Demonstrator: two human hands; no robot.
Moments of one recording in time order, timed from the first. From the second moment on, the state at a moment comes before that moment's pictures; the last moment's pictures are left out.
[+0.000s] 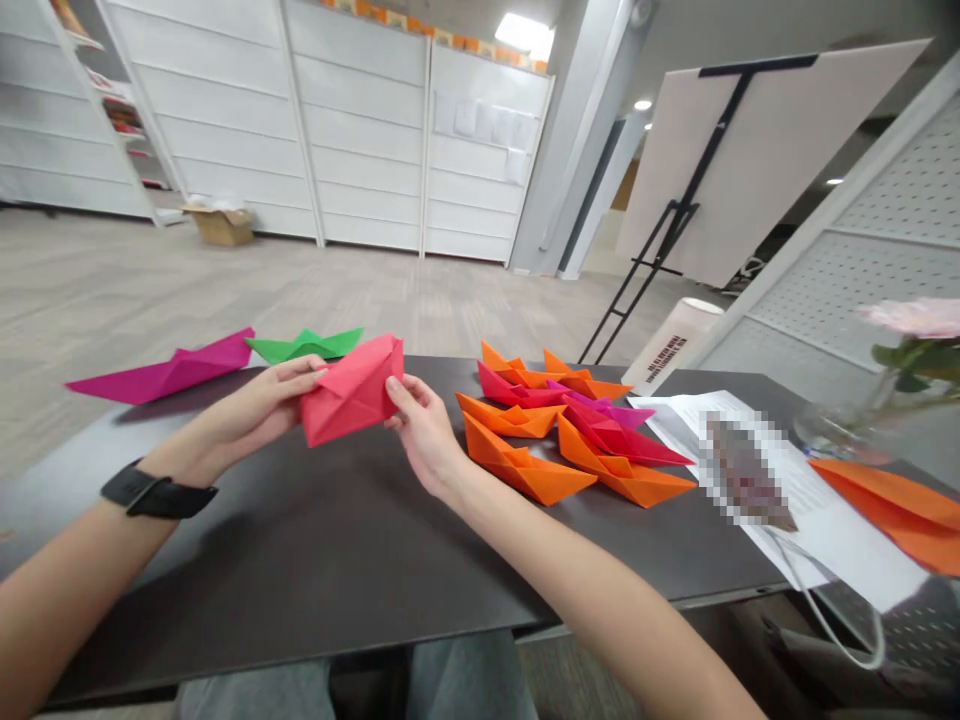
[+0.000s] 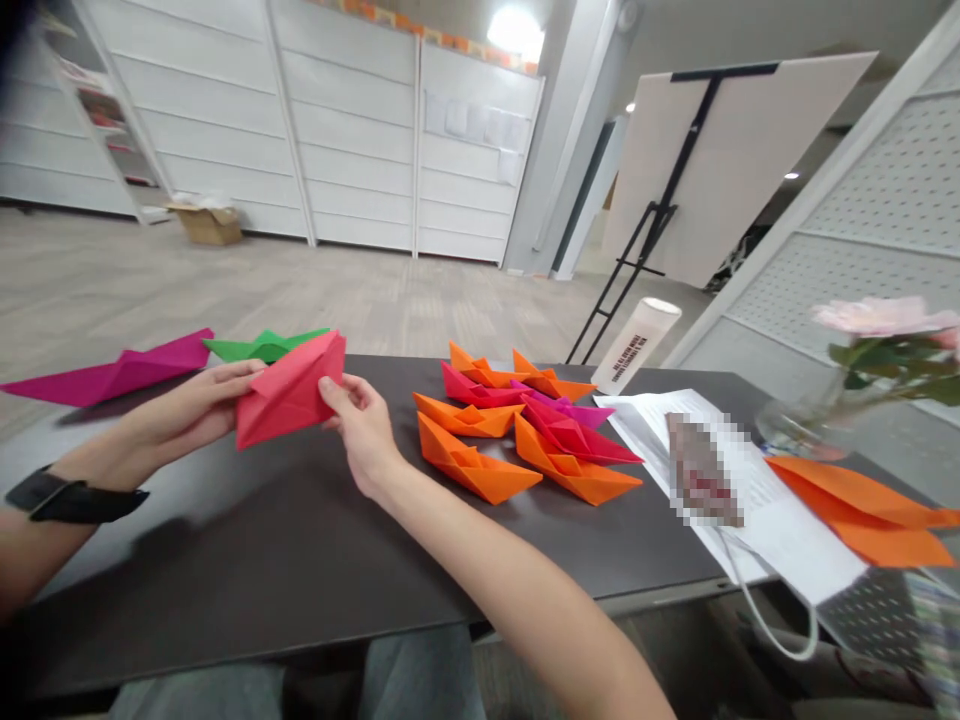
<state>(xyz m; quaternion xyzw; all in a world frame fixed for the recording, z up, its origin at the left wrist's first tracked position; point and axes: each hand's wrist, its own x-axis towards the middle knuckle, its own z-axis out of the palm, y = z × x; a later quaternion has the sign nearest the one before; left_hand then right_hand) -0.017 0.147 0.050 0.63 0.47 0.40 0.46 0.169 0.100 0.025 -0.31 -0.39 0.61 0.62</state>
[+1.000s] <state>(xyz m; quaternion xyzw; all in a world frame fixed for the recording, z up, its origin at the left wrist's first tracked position) -0.024 0.136 0.043 0.65 0.29 0.27 0.65 0.194 0.086 0.056 -0.19 -0.44 0.69 0.54</state>
